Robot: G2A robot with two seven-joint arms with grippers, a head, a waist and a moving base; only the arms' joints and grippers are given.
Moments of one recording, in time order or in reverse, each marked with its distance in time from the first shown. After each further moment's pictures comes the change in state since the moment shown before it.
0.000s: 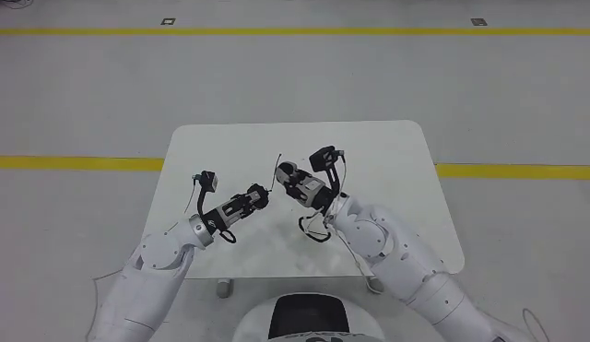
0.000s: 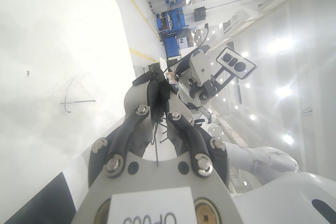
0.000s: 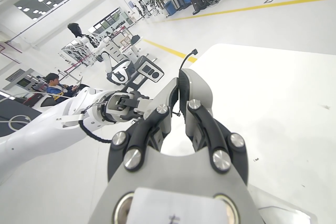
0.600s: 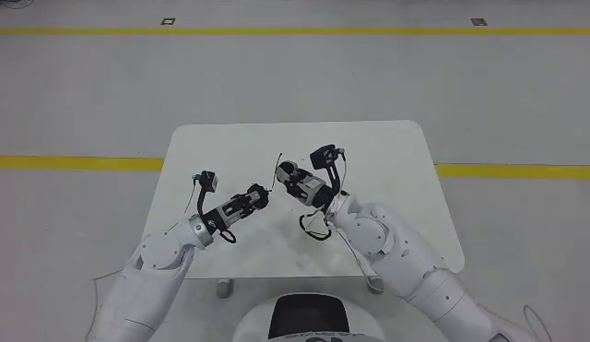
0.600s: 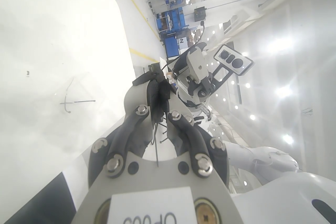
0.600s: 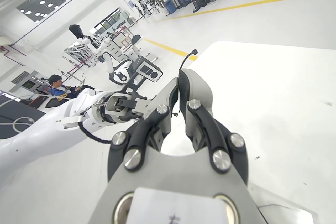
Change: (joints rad) left arm 0.000 0.000 0.000 0.000 0.000 0.000 0.000; right arm 0.025 0.006 -0.017 0.023 0.041 0.004 0.015
